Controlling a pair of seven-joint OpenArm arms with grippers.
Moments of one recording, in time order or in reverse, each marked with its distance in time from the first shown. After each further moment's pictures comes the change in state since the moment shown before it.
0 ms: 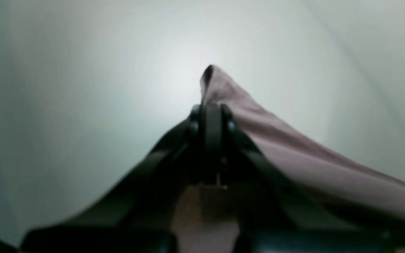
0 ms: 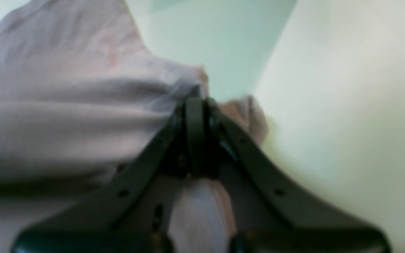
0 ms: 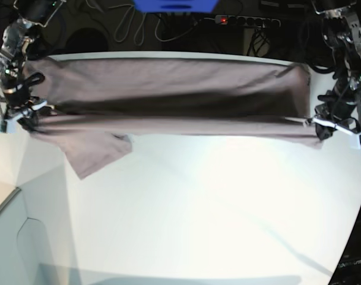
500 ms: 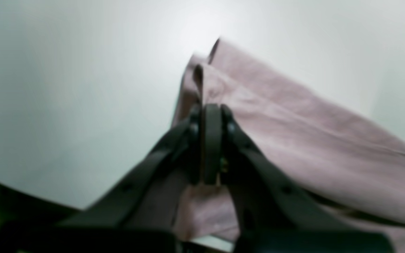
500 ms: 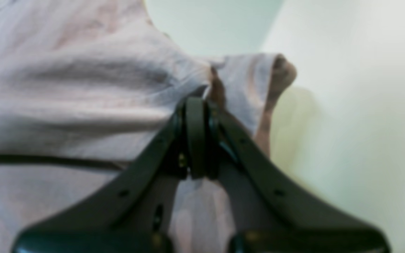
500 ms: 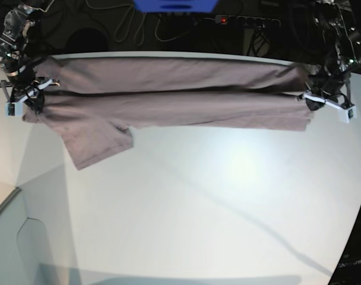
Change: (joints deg) left arm 3.5 1.6 0.0 -7.0 0.4 0.4 -0.7; right arm -4.7 0.1 -0.6 -0.2 -0.4 1.9 -0.9
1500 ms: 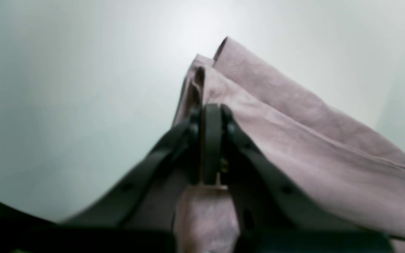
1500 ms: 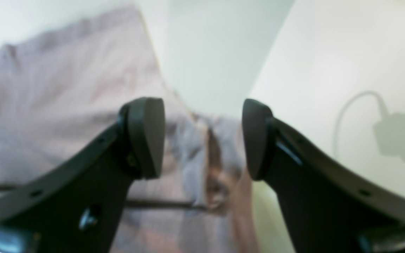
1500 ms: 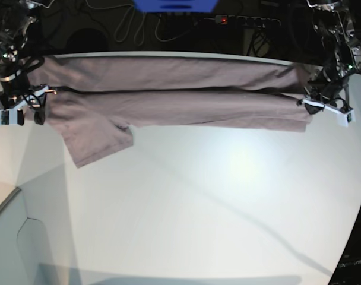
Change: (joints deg) left arm -2.6 -0.1 0.0 -3.2 0.0 0.0 -0.4; right arm -1.5 -2.2 0.1 11.8 0.0 -0.1 -0.4
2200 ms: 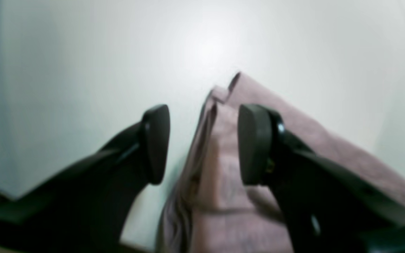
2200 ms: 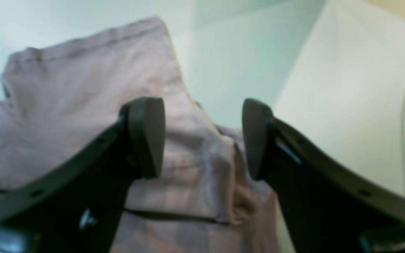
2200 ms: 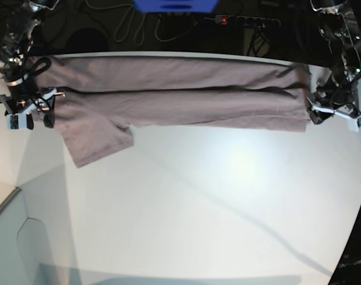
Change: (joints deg) left arm -2.0 -0.5 -2.5 0.3 0.6 0.2 0.3; right arm 0.6 -0.6 -3.3 -0.1 -0.2 0.0 -0.2
